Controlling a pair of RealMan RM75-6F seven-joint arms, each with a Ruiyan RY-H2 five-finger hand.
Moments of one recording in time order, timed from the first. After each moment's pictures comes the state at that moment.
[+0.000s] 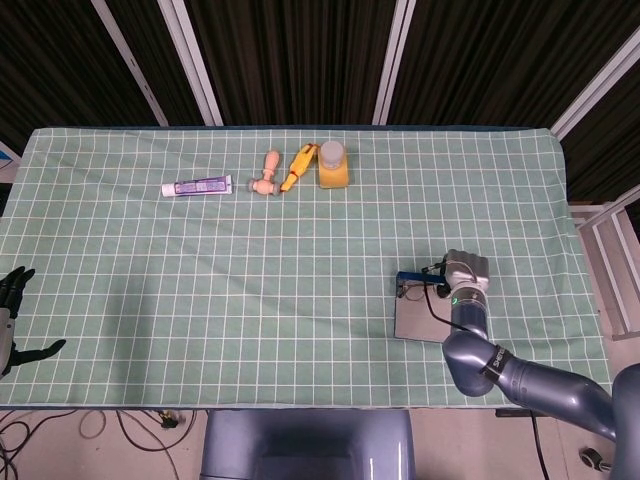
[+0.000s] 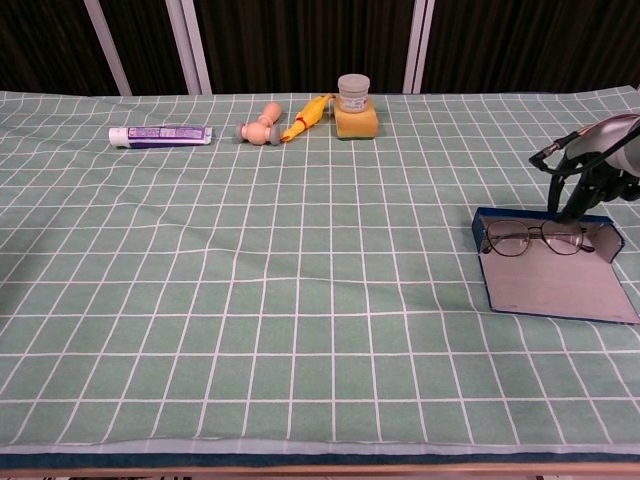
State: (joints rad) left arm -0.12 -1.06 -0.09 -1.73 1.27 1.33 -0.05; right arm 0.93 -1.46 0.35 -1.50 0.14 1.09 -1.01
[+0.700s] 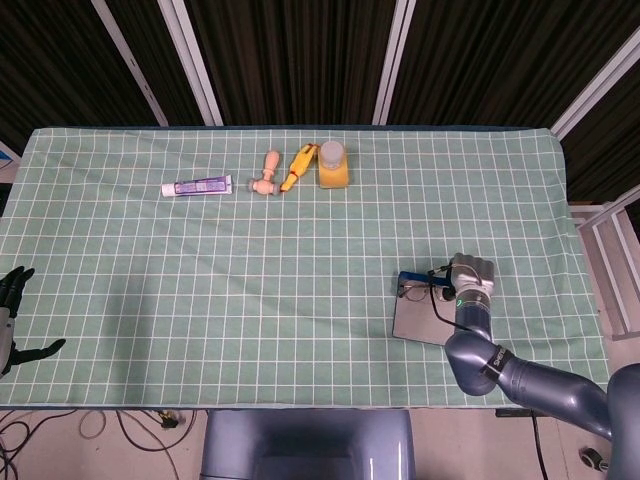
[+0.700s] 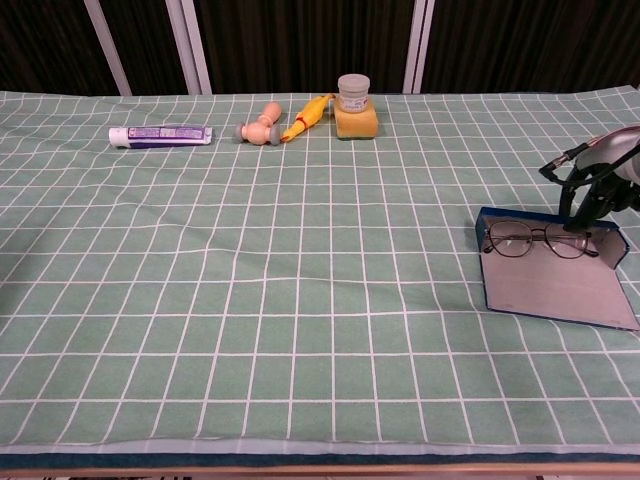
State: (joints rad) left arm -0.12 -1.06 -0.09 -1.73 1.26 1.33 -0.05; right arm 0.93 -1.48 0.33 -1.46 0.16 1.07 -1.00
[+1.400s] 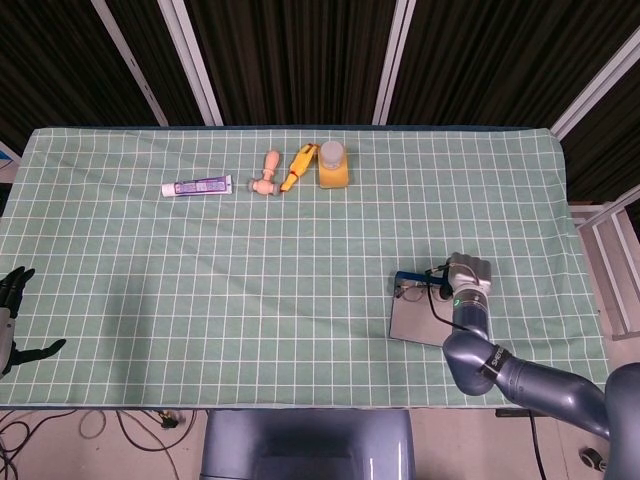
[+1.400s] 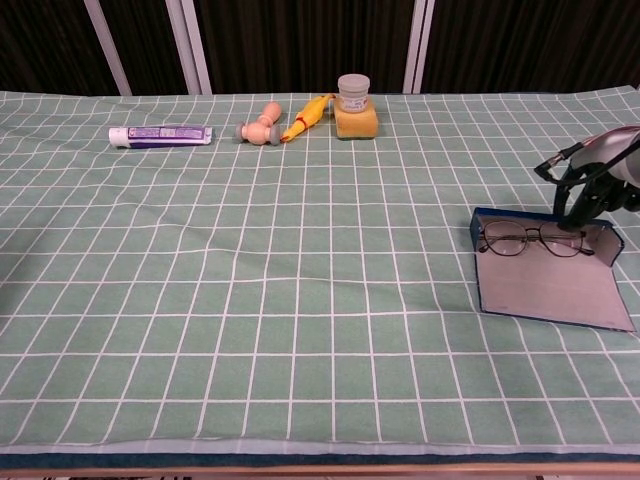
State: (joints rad) left arm -0.12 -1.06 -0.09 -1.73 1.25 1.33 -0.05; right arm 0.93 -1.48 0.34 -1.46 0.15 1.07 -0.98
